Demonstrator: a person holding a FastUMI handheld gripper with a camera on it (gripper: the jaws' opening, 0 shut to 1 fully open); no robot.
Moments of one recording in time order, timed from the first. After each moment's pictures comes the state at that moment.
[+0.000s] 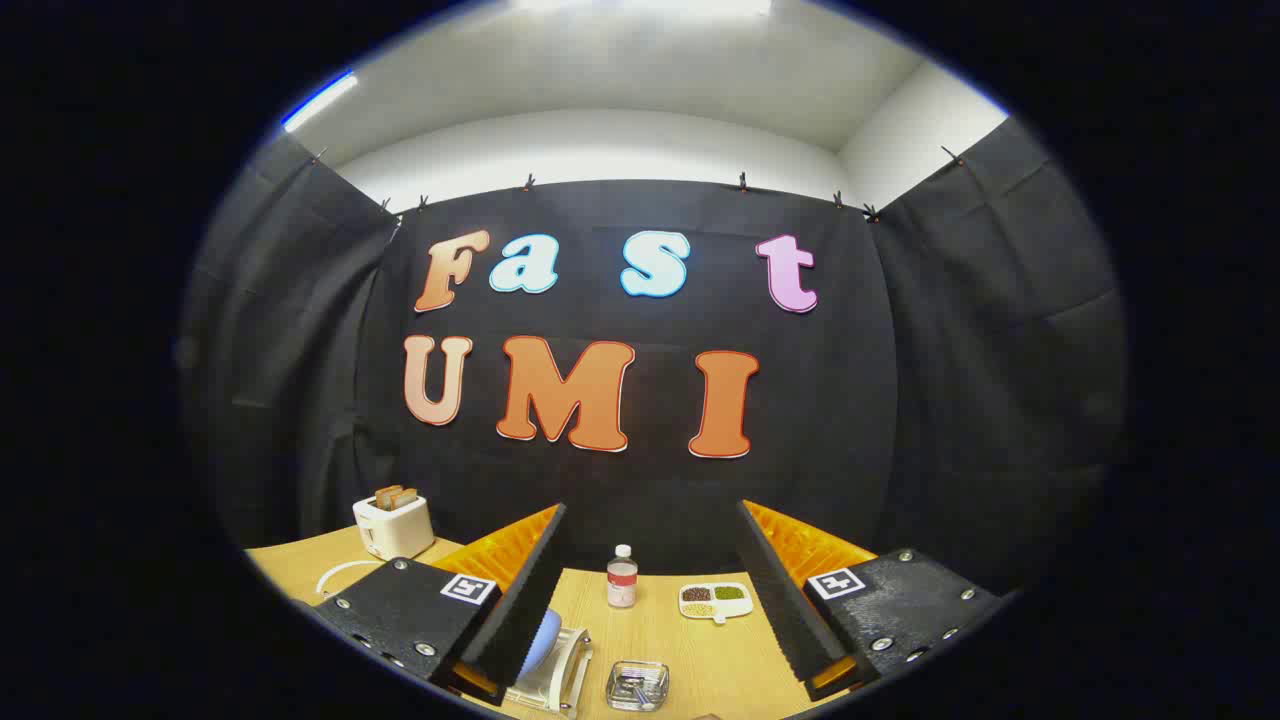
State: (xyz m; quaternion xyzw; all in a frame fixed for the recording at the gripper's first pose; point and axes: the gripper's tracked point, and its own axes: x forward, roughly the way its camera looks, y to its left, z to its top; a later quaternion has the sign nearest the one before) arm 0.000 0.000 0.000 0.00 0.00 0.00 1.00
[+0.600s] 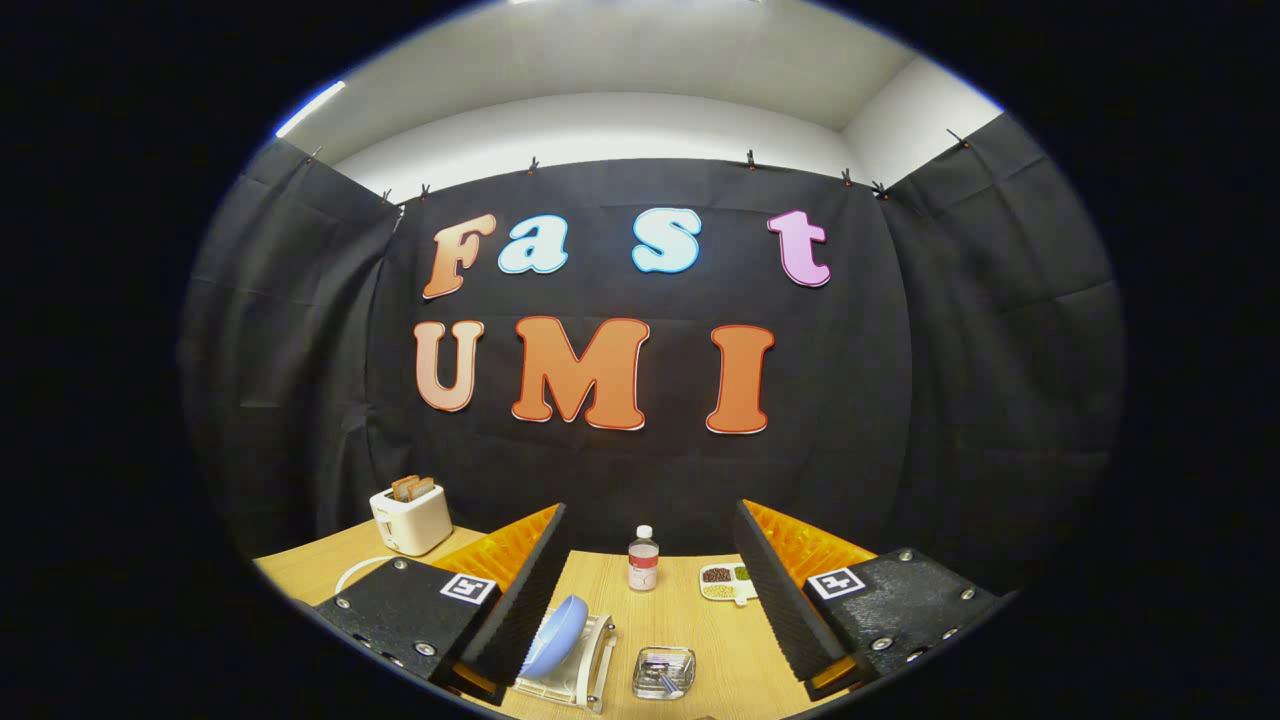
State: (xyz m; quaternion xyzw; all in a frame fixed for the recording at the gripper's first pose) arm -0.003 0.013 -0.010 0.01 0.03 0.01 1.00
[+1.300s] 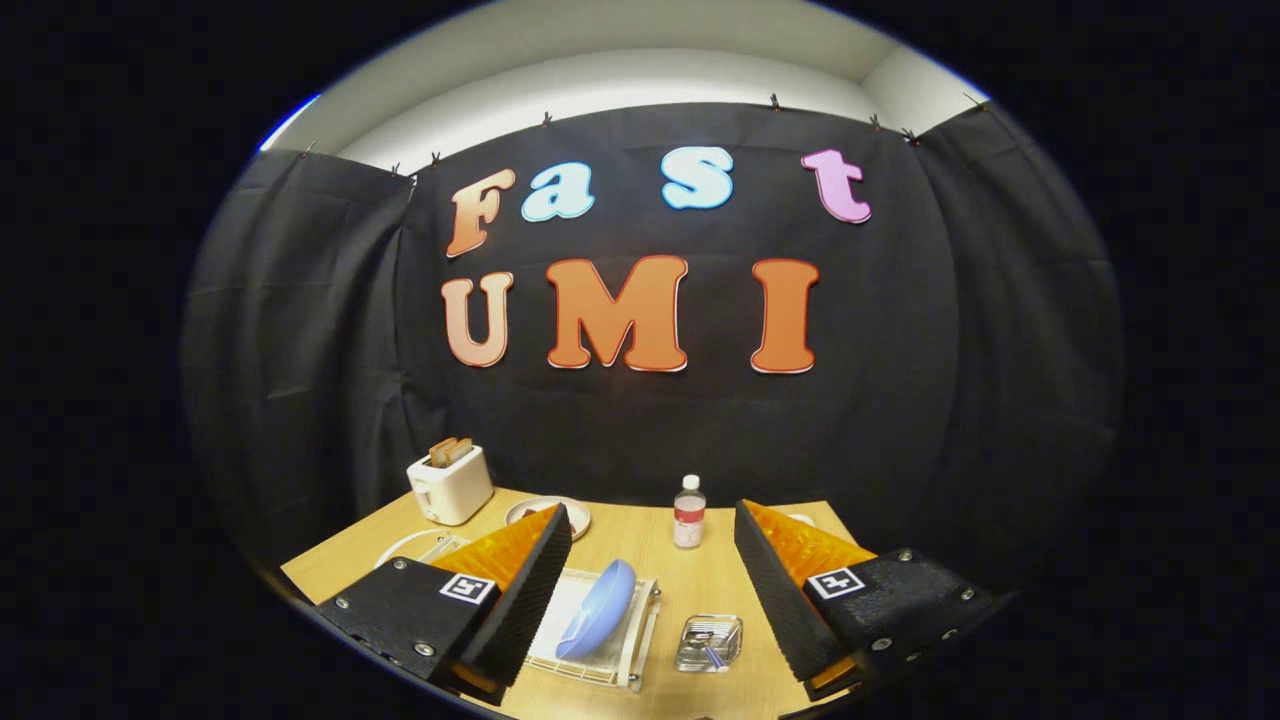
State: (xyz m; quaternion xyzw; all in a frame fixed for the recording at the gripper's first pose) arm 0.013 0.062 -0.063 0.04 0.15 0.08 0.98
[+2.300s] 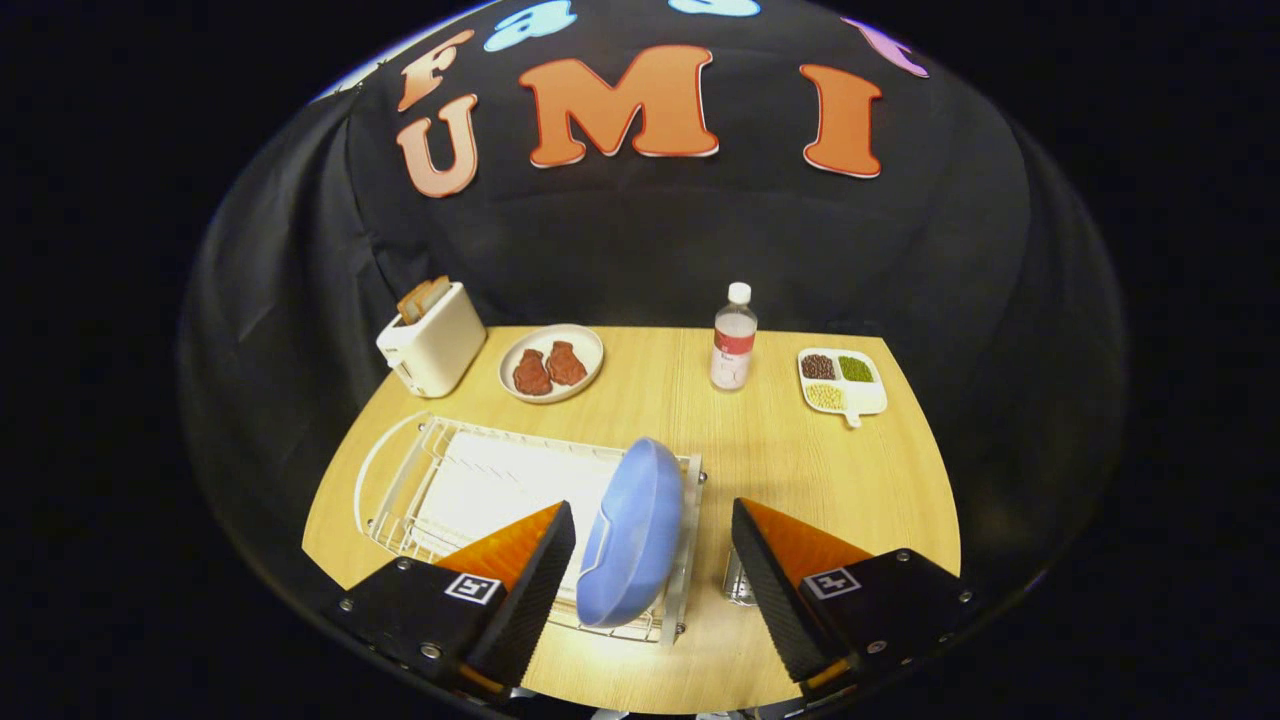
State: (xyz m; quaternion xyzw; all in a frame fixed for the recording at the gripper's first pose) arm 0.058 0.108 -0.231 0.01 0.45 0.08 0.89
